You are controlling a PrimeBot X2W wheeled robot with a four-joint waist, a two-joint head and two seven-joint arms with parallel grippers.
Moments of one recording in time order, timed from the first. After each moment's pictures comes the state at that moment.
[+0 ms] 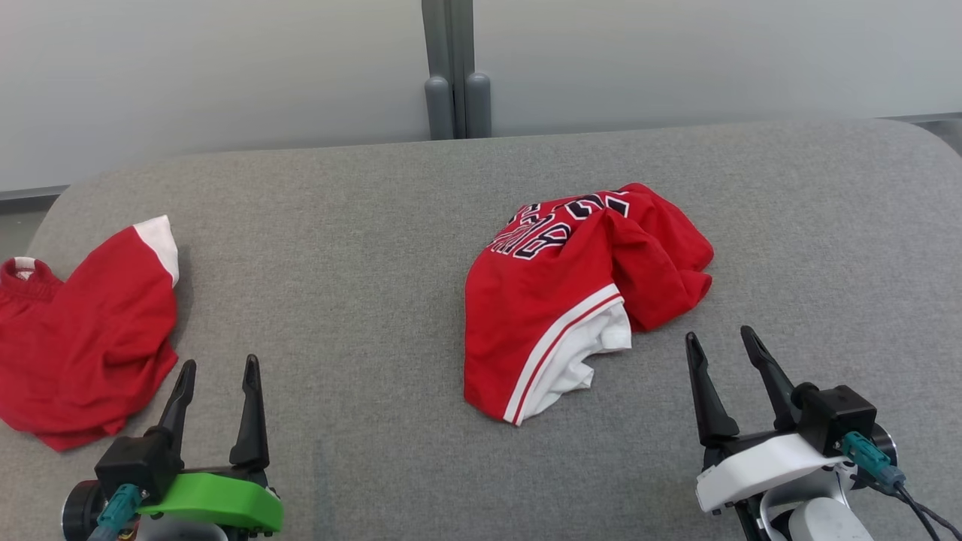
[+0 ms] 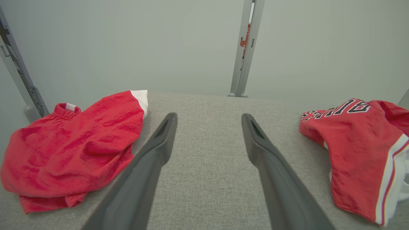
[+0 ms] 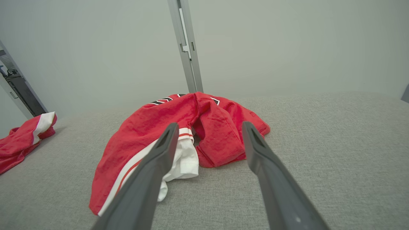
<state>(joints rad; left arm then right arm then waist) -0.04 0.10 0.00 0.25 -0.24 -0.12 -0.26 -0.04 -0.06 0.10 0.18 0.21 0.13 -0.26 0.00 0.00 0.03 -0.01</state>
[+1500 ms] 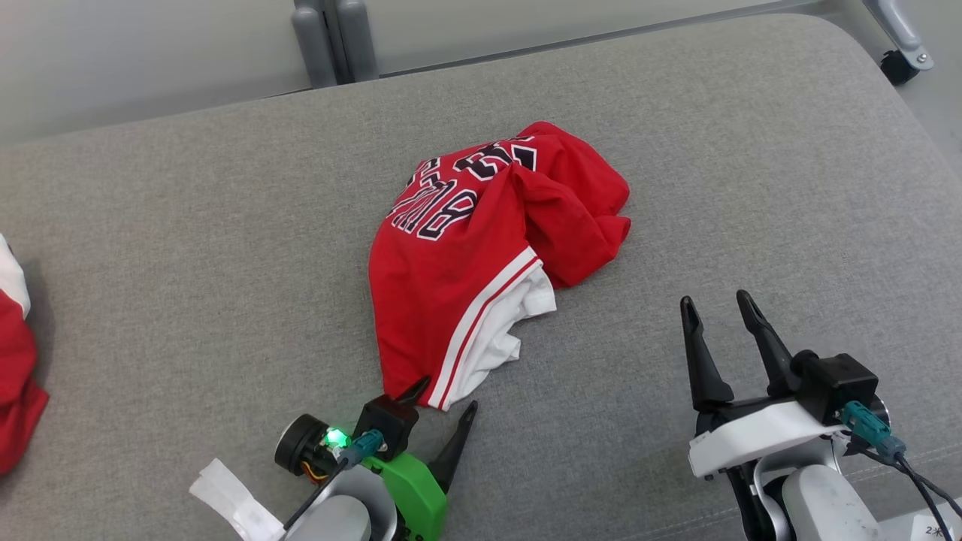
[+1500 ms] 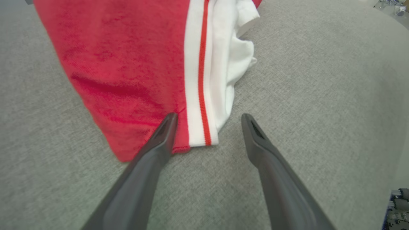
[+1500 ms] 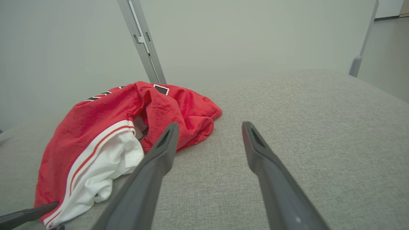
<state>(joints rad) -0.37 0.09 -0.69 0.73 -0.32 -0.13 -0.26 -0.11 -0.05 0.10 0.19 0.23 0.13 -0.26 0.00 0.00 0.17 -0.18</state>
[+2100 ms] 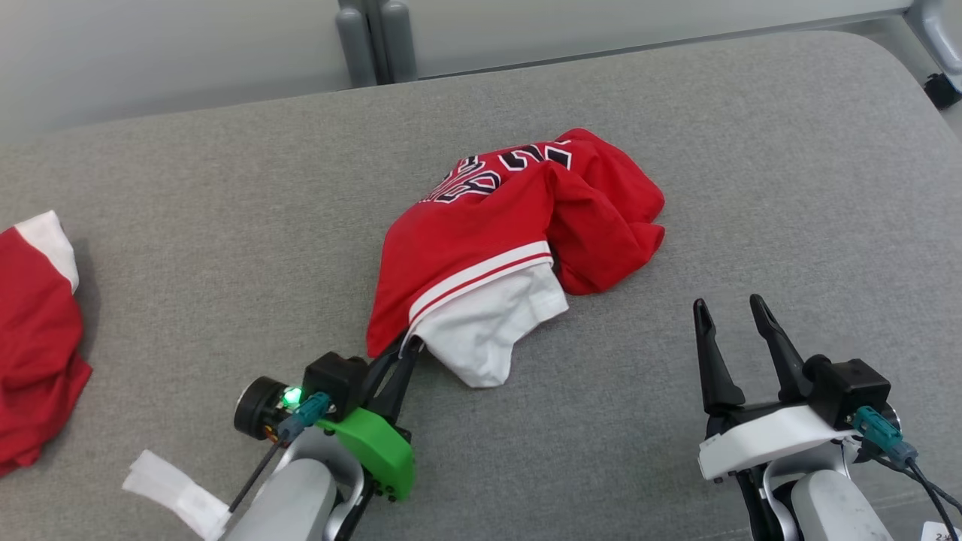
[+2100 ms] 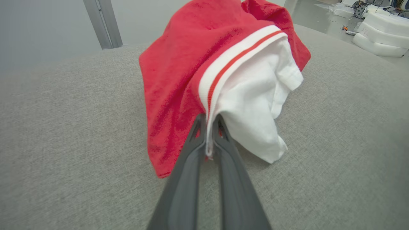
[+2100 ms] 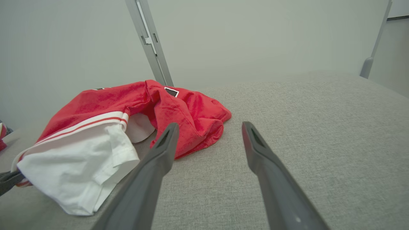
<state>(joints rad) -0.38 0.12 -0.57 0.60 -0.35 -0.12 -0.26 -0.10 -0.05 0.08 0.19 0.23 0.13 -0.26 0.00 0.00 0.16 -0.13</state>
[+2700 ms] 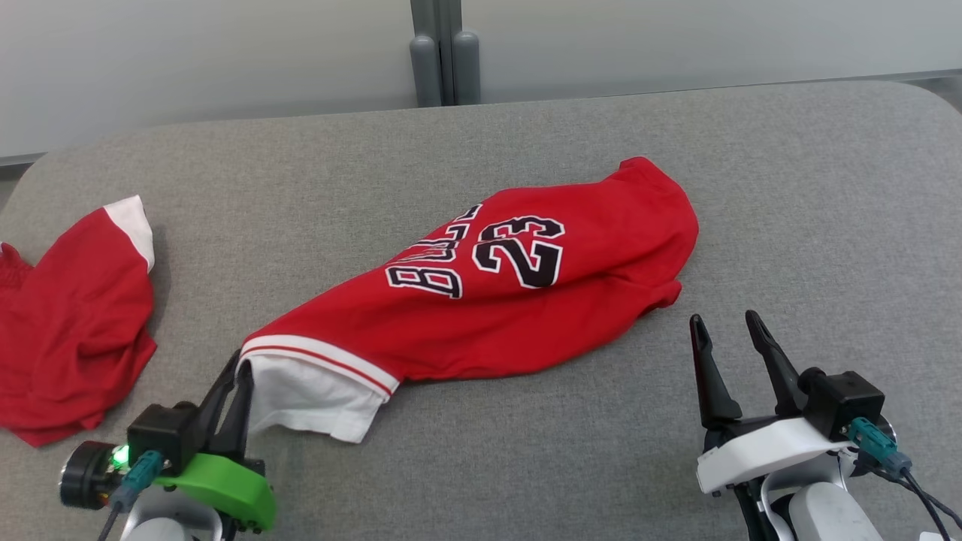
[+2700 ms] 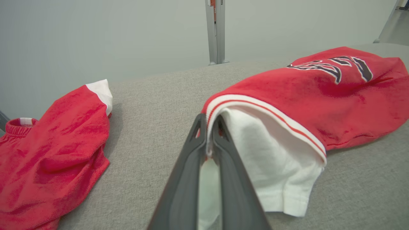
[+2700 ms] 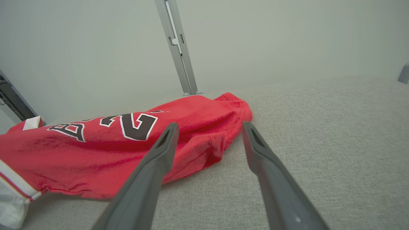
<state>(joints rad) -0.16 0.35 -0.35 0.33 -0.38 -0.01 -0.26 -0.07 -0.05 0.08 0.20 0.24 0.13 -0.26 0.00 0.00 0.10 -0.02</state>
